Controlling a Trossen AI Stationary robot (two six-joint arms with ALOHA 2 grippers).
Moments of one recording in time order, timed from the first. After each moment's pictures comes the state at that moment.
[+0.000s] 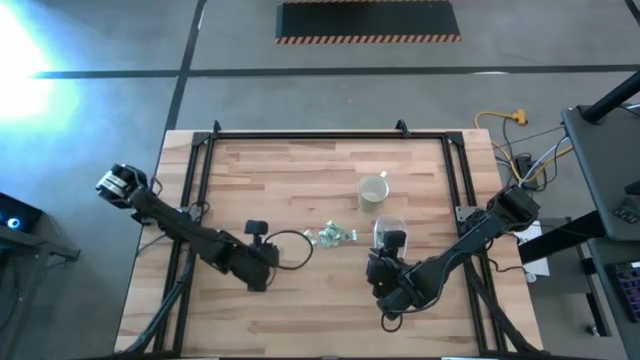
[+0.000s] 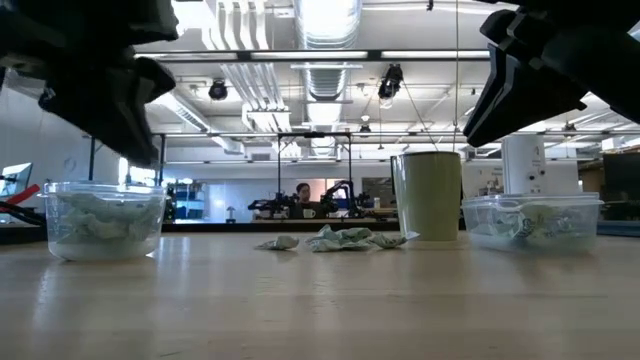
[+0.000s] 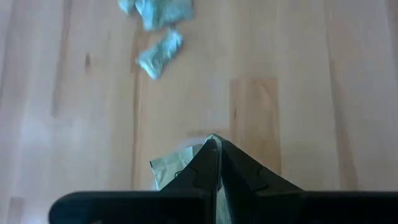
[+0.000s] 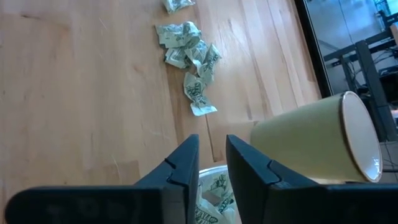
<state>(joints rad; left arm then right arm) -0.53 1.41 0.88 -0.61 -0.45 -0.41 0.65 1.77 1.16 -0.88 0.85 0.65</state>
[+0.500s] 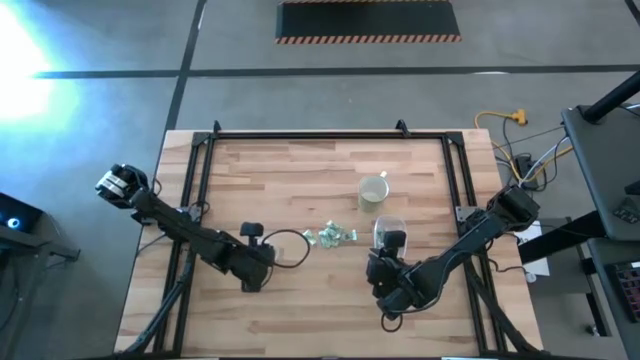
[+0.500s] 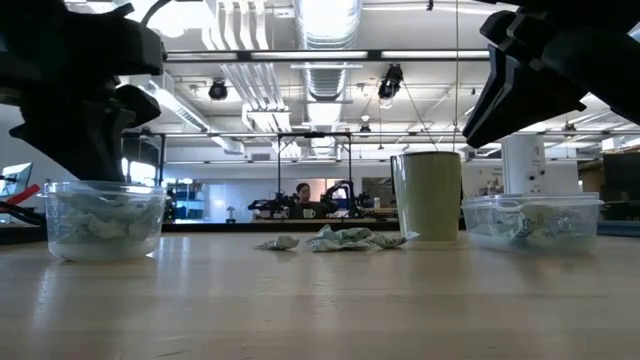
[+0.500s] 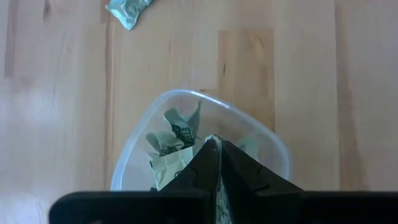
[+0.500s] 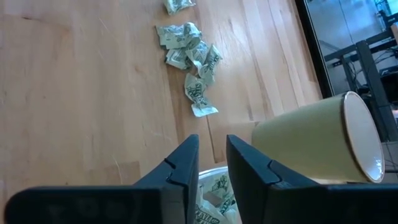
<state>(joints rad) -0.53 1.41 0.81 -0.62 -0.35 -0.47 0.65 1.77 1.16 -0.87 0.85 0.65</state>
